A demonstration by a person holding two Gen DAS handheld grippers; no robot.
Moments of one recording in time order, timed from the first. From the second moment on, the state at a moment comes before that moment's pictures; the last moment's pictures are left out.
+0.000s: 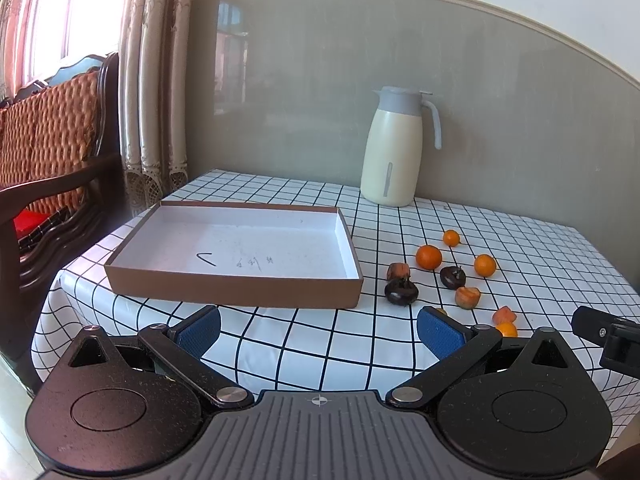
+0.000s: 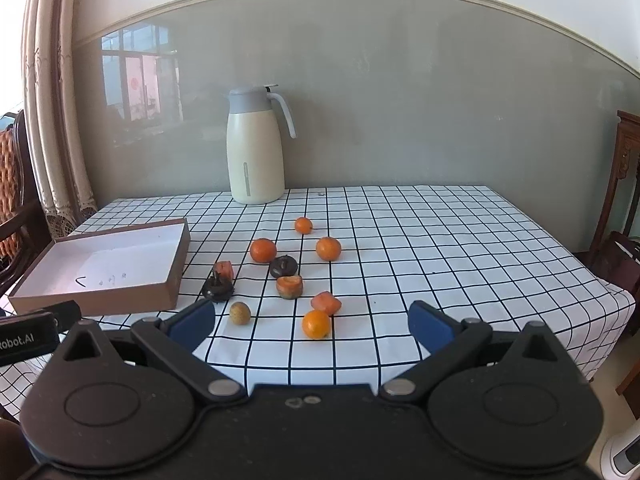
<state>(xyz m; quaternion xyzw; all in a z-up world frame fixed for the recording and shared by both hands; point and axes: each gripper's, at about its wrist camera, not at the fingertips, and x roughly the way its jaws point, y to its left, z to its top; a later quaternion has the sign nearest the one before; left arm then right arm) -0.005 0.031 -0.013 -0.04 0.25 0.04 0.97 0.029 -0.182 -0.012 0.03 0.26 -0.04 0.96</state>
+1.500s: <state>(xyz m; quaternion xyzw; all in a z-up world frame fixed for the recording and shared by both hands) 0.036 -0.016 -0.055 0.04 0.27 -0.03 0.96 0.048 -0.221 -0.059 0.08 0.28 -0.04 0.96</state>
